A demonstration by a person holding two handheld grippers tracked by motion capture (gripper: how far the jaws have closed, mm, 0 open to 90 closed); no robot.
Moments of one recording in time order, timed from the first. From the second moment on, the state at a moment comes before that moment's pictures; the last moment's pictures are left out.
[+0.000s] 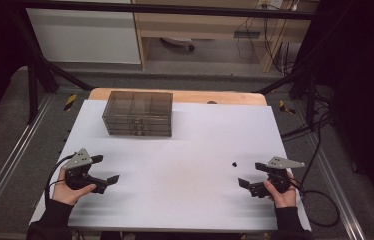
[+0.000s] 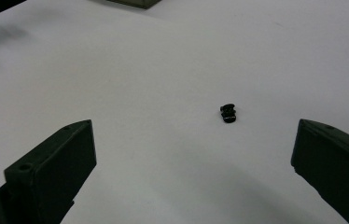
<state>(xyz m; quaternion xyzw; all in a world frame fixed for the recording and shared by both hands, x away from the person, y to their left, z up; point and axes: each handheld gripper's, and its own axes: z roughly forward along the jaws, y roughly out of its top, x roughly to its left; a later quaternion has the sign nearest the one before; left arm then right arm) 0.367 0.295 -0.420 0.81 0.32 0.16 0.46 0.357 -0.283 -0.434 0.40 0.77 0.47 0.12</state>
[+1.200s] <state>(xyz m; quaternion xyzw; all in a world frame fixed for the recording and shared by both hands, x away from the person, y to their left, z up) 0.378 0.286 -0.402 0.83 0.30 0.17 0.43 0.358 -0.282 -0.434 0.41 0.77 0.47 0.13</state>
